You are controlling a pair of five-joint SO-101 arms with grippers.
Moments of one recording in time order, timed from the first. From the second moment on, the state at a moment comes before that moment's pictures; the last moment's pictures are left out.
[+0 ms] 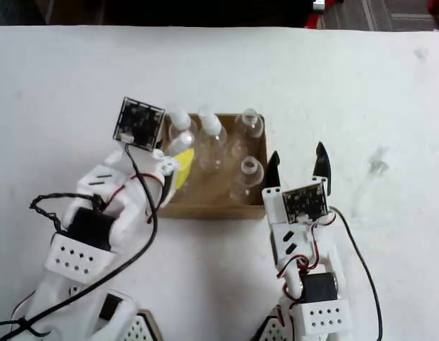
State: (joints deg) left arm 12.5 -53.3 50.9 48.0 0.3; right arm -9.8 -95.7 96.8 16.1 14.6
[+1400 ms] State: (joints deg) left arm 12.7 -53.3 57.3 35.0 -2.6; right arm -9.8 -95.7 96.8 16.1 14.6
